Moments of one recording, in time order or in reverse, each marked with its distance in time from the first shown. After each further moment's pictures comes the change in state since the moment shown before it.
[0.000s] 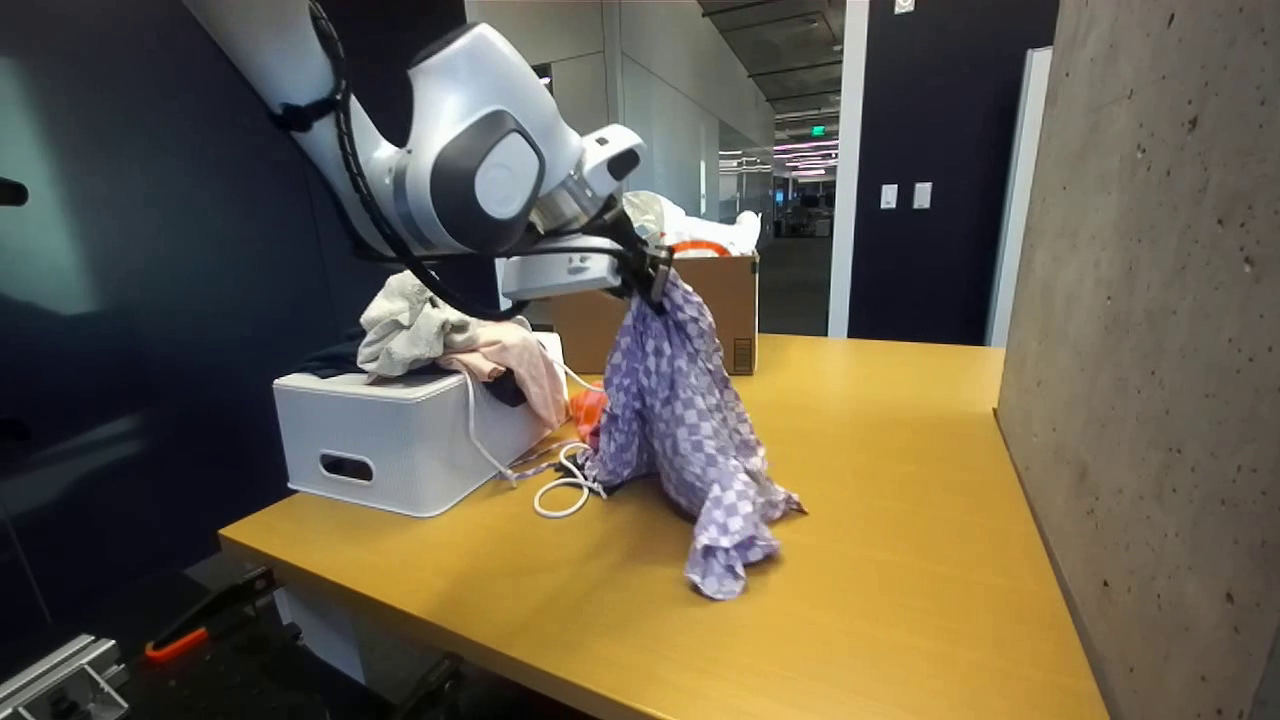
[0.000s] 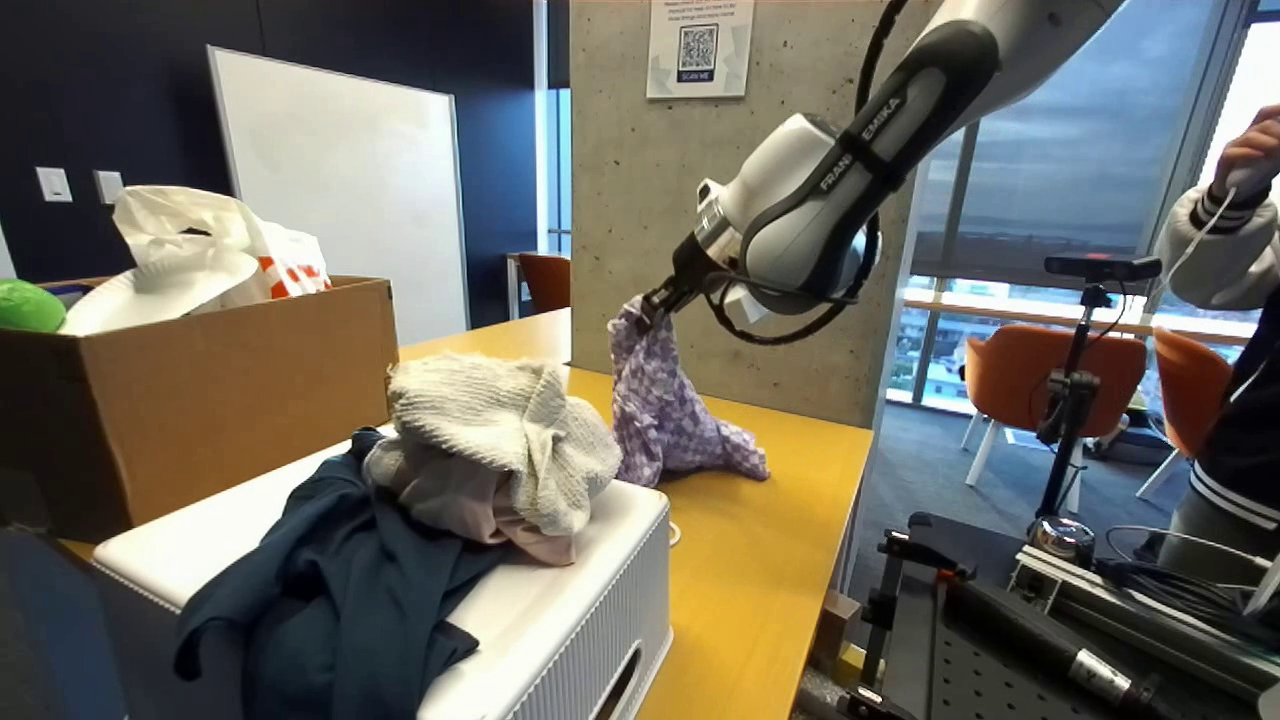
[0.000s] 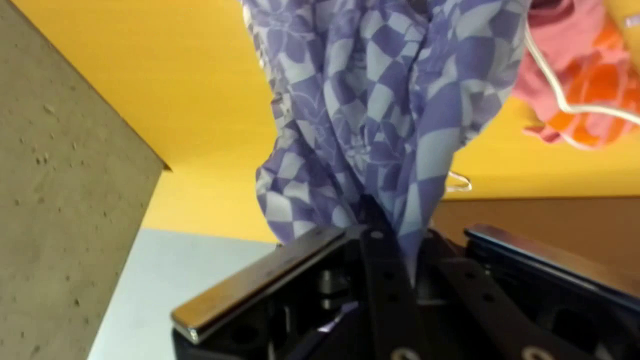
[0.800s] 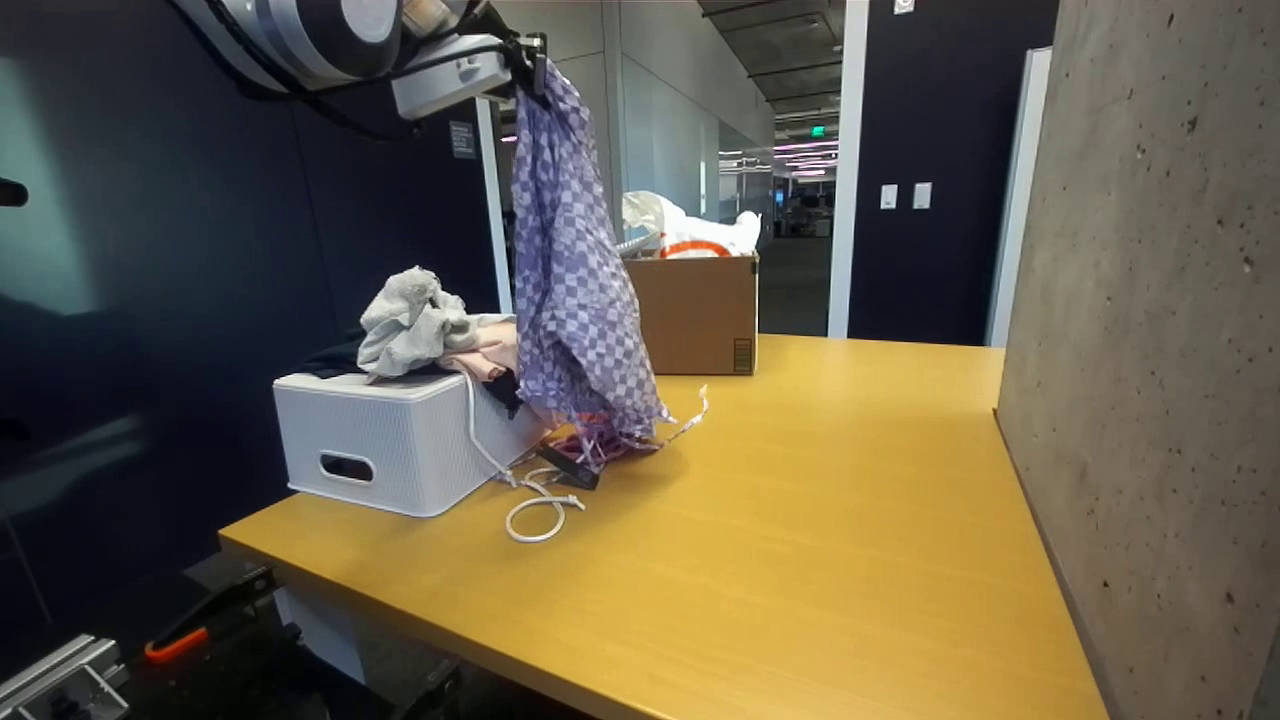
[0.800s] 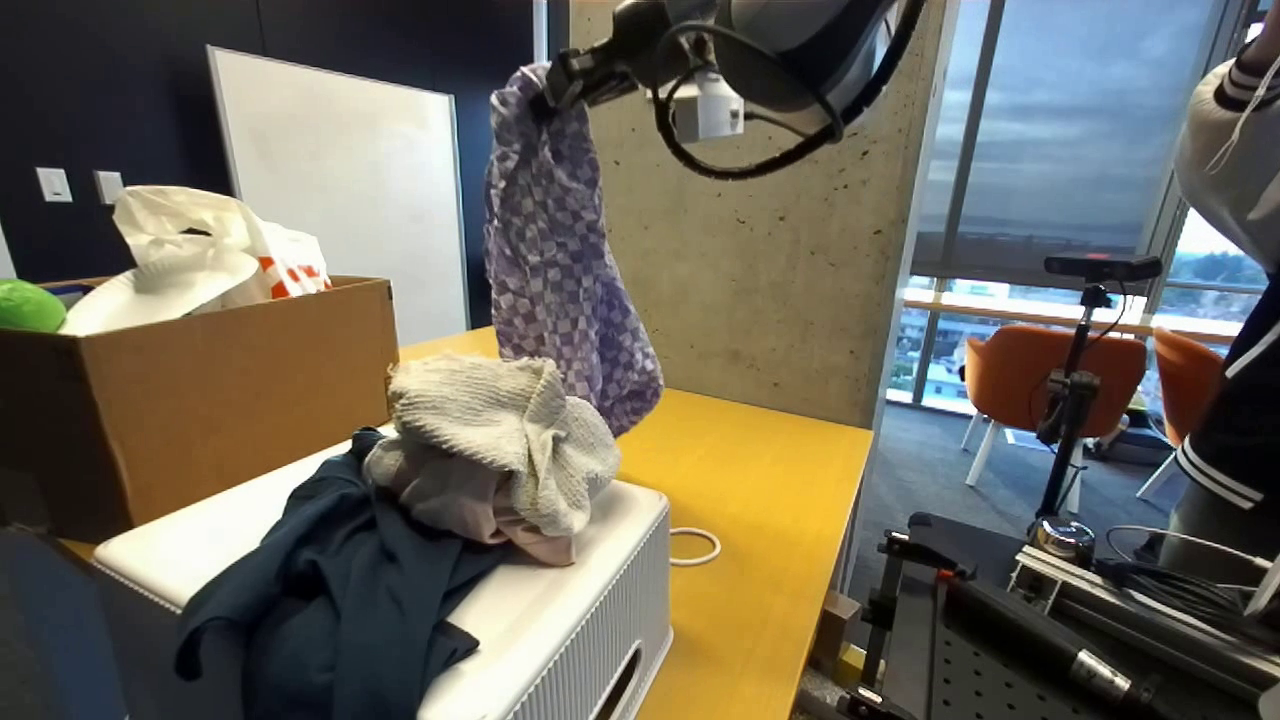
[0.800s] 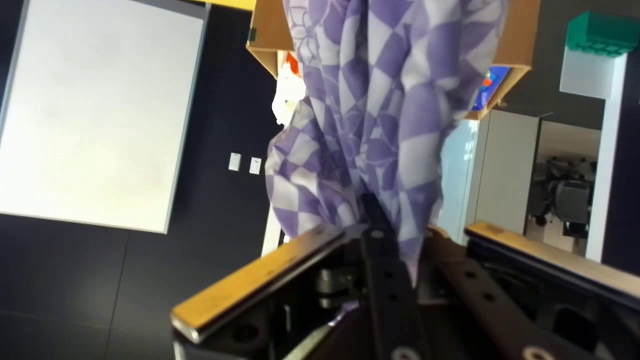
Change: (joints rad) arm 0.576 -0.266 -0.322 0.058 0.149 0.066 -0.130
